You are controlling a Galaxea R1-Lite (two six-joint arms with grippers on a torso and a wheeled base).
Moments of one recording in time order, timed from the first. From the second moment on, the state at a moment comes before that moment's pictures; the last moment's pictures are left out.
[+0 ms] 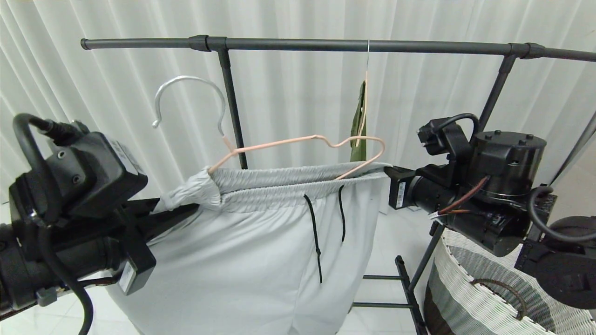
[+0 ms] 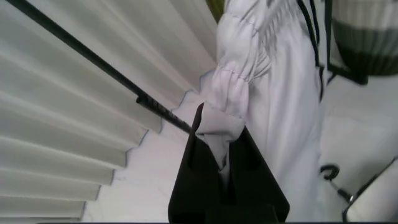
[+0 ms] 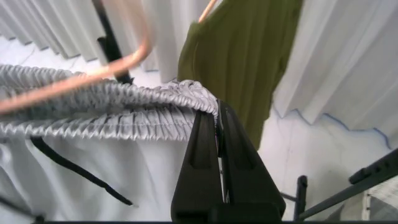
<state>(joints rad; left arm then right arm) -0.55 1.12 -0.73 -0.09 0.03 0.61 0.71 1.71 -0.85 -0.77 -0.26 0.09</state>
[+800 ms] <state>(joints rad) -0.47 1.14 -0.69 0.02 0.04 0.74 0.75 1.56 -0.88 -0.60 -0.07 -0.04</state>
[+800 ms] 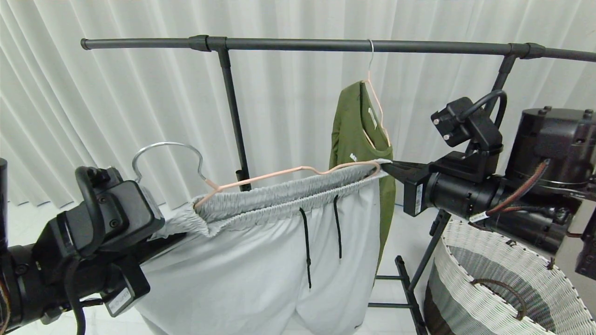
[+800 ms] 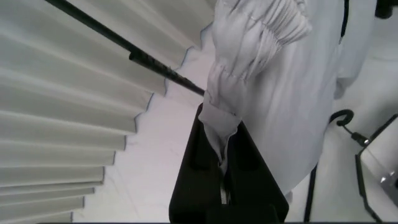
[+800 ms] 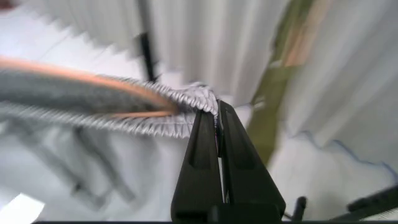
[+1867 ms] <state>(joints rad) -0.42 1.32 -0.79 -0.18 0.14 0.78 0.96 1.55 -0.98 -0.46 -0.12 -0.16</state>
